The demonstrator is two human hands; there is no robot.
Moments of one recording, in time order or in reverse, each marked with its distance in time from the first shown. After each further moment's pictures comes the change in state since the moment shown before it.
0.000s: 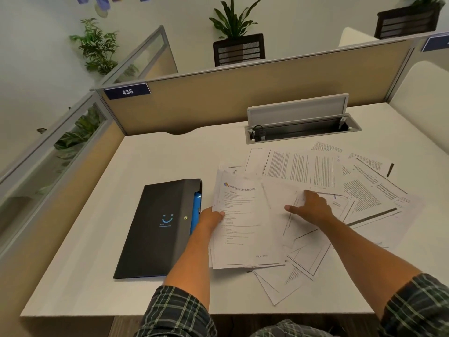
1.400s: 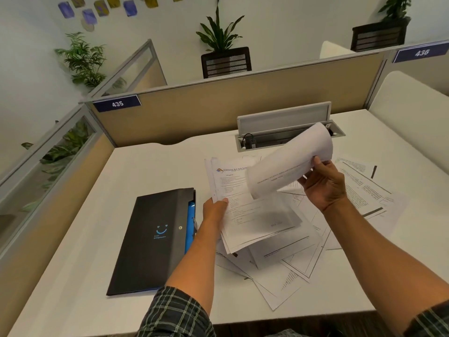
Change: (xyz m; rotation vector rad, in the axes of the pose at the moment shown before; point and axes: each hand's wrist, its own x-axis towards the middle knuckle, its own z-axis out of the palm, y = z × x) left_hand 0.000 0.039 0.022 -0.510 0.040 0.107; right_hand -0.041 -0.043 -0.090 1.899 -0.053 -0.405
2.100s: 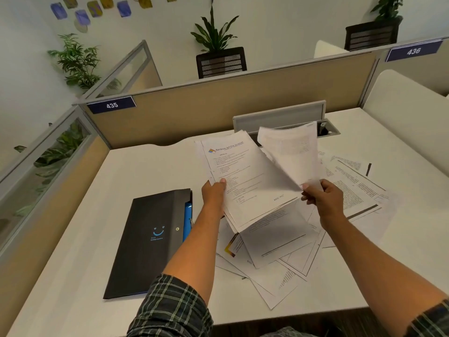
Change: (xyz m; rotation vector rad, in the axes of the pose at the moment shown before) left_hand 0.005 0.041 0.025 -0.196 0.023 0.053; right_hand -0.018 0.023 -0.063 -0.772 0.339 -0.086
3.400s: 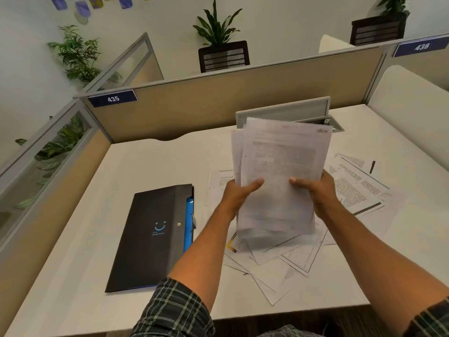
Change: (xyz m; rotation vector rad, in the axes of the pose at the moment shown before) left_hand -0.036 -0.008 0.017 0.295 -0.434 0.159; right_hand 0.000 -0.021 0.023 0.099 -0.189 0.007
